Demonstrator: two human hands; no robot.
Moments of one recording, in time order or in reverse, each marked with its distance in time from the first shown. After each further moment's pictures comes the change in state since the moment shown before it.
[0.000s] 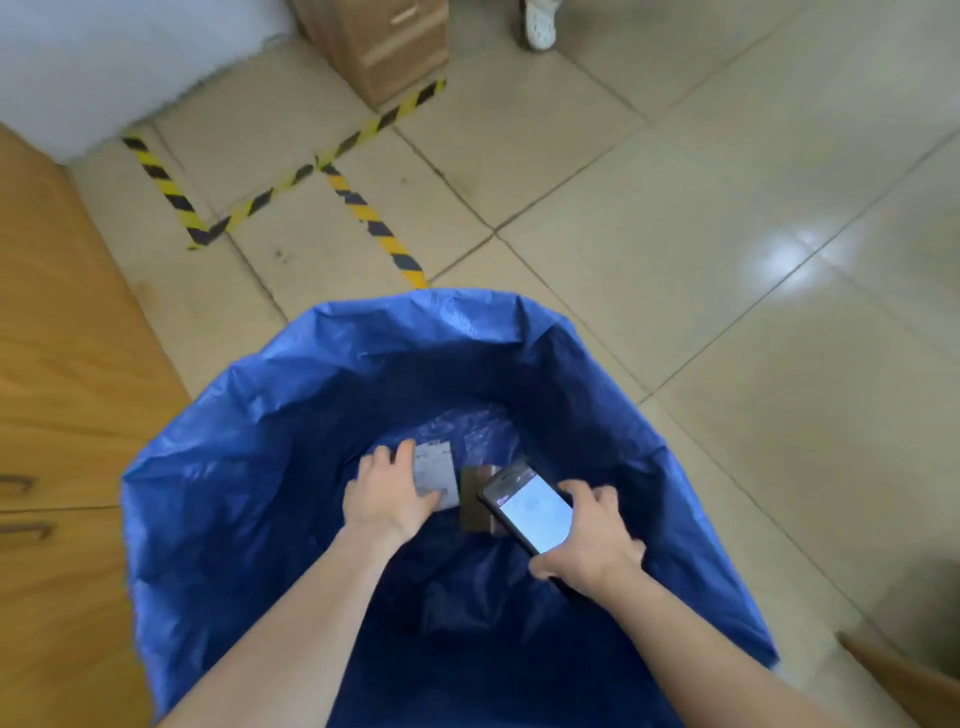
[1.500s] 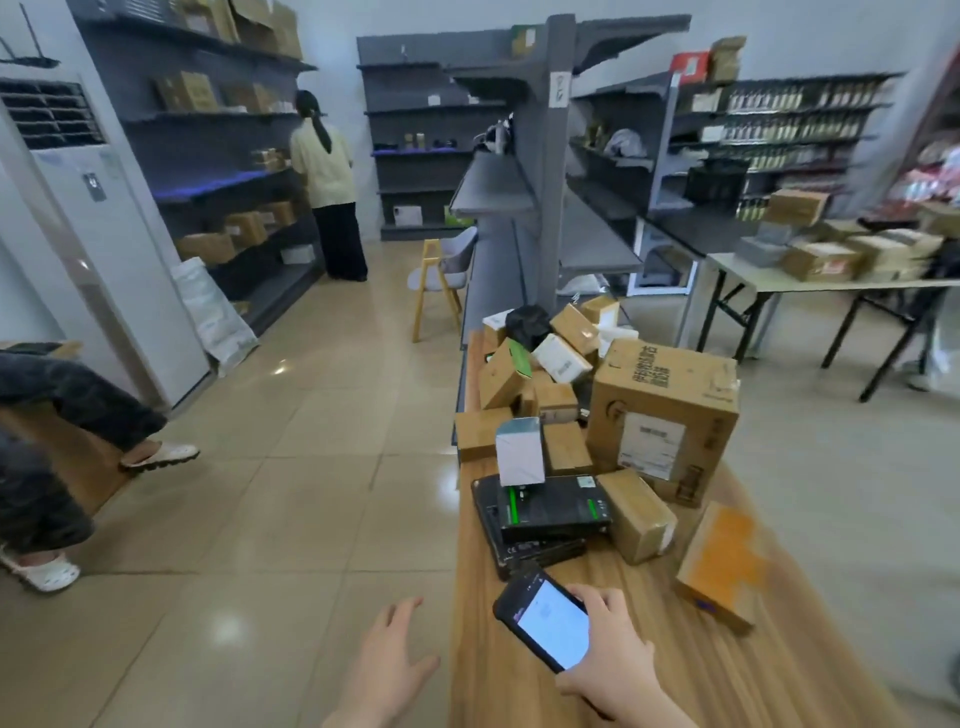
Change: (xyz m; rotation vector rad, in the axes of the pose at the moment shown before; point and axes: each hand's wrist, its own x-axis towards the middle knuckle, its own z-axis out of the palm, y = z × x) left_hand -0.467 0.656 -0.099 -0.062 0.081 1.027; right_hand -0.456 0.527 -0.419 0.558 0.853 0.288
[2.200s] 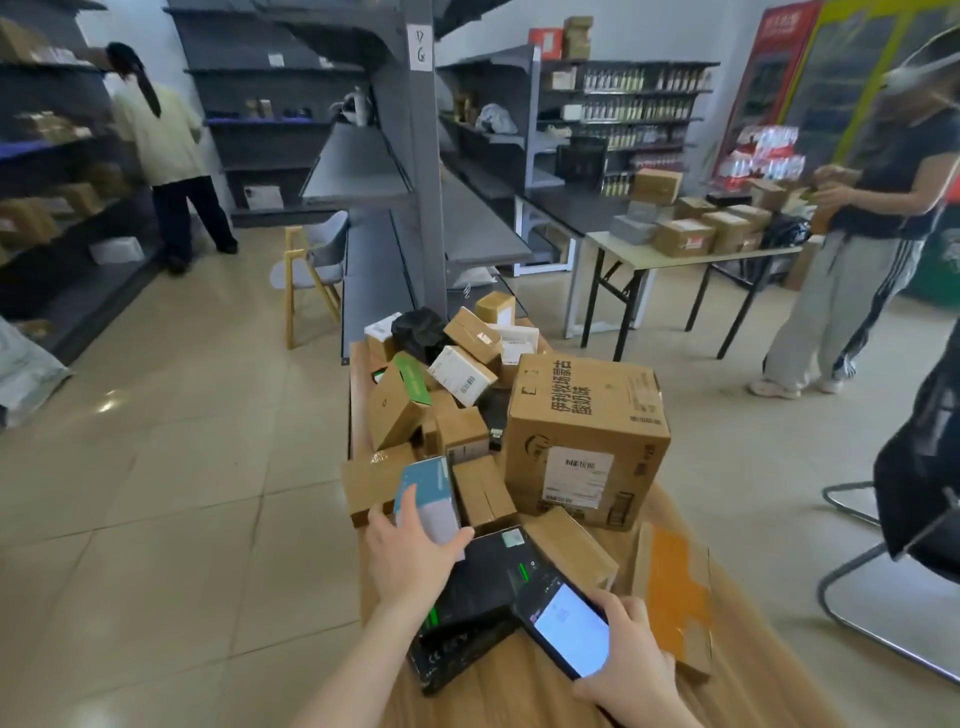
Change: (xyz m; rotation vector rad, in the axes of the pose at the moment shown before) left_hand 0.227 0.185 0.019 -0.085 0.156 0.059; right_hand 0.113 0.045 -0.068 0.088 0.146 0.290
